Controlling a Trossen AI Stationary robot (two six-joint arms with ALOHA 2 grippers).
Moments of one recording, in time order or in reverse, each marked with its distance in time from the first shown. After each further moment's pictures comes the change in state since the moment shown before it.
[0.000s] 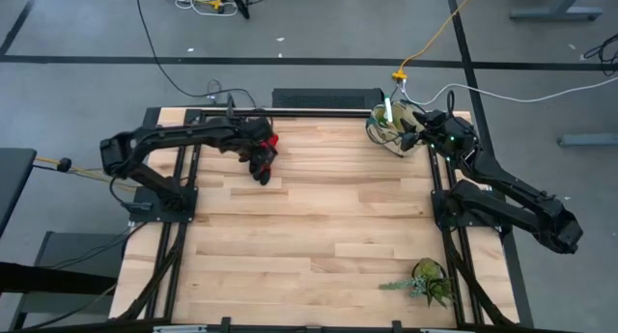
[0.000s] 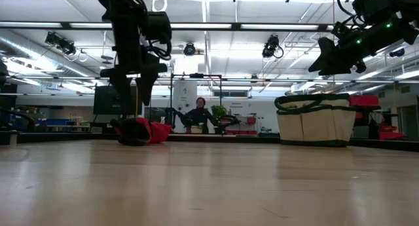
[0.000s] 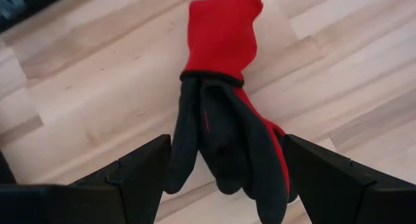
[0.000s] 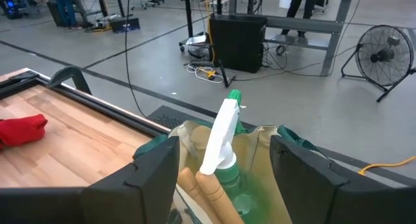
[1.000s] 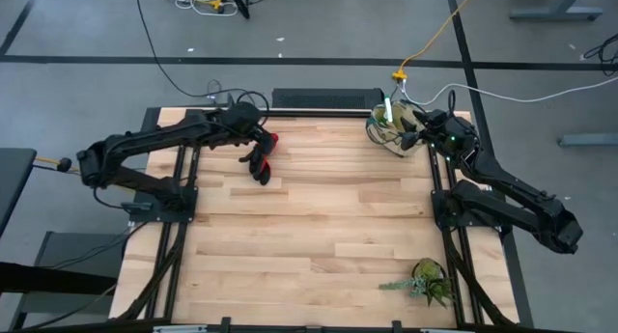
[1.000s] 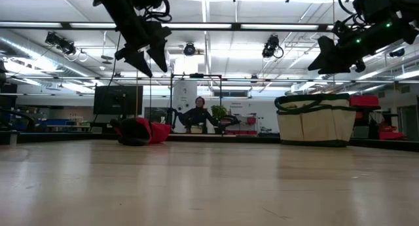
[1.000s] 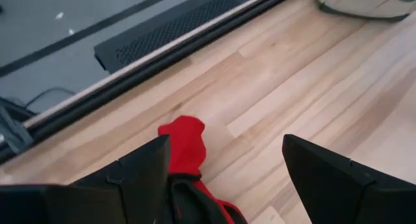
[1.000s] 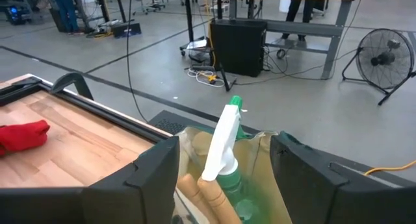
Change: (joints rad) left arm 0.004 -0.198 0.000 0.244 -0.022 0.207; right arm 0.000 0.000 0.000 0.020 0.001 0.005
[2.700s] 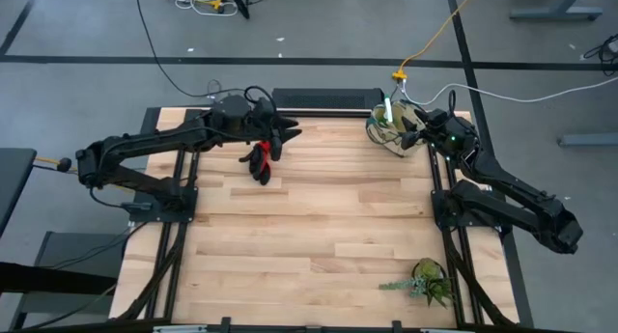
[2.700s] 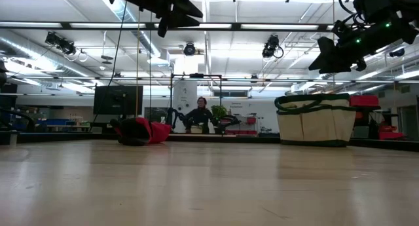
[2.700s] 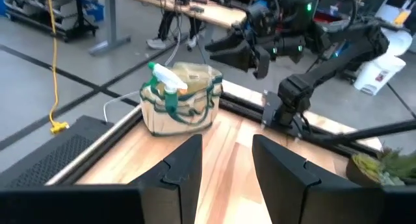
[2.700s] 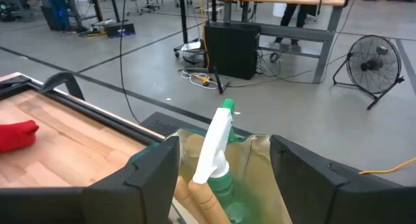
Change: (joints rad) left arm -0.076 -0.016 0.000 0.583 0.360 0.198; right arm 0.000 0.000 0.000 0.006 0.025 -0.027
